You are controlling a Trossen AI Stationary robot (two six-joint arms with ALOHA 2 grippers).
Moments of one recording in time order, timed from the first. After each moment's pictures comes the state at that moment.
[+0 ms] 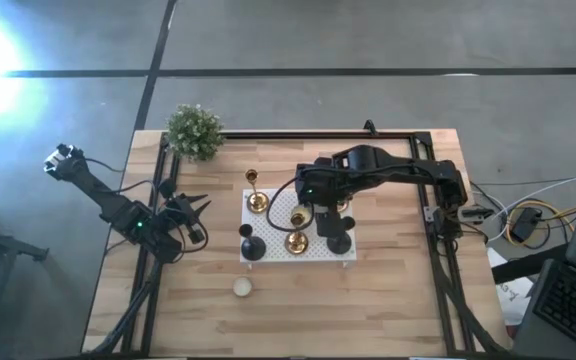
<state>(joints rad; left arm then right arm) -0.64 0.76 0.63 -0.95 -1.14 -0.67 0.05 1.94 2.24 -1.55 0.07 0.05</state>
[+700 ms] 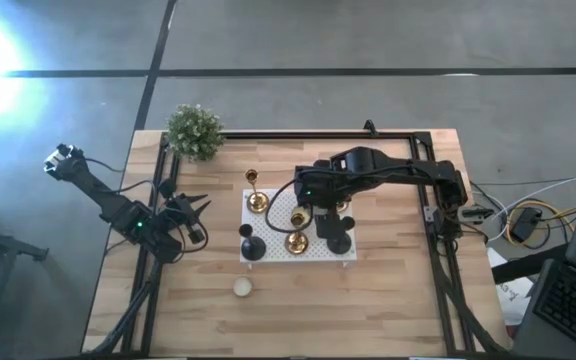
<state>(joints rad) -0.64 0.76 0.63 -0.95 -1.14 -0.67 0.05 1.94 2.21 -1.53 0.05 0.05</state>
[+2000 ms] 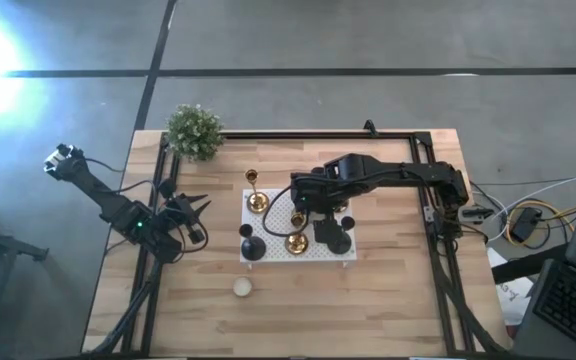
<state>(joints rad) -0.64 0.76 0.63 -0.95 -1.14 -0.67 0.05 1.94 2.08 -1.46 0.02 0.05</state>
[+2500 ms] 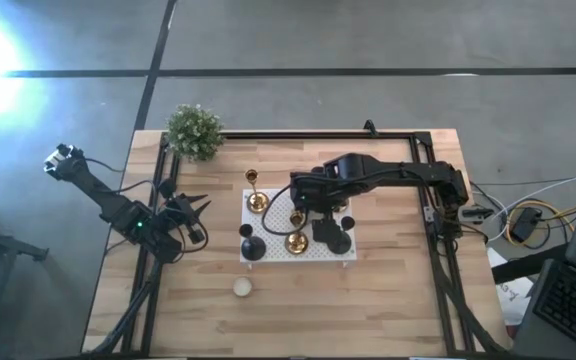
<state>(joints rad) -0.64 0.76 0.63 -0.95 -1.14 -0.67 0.04 1.94 2.08 -1.45 0.02 0.07</state>
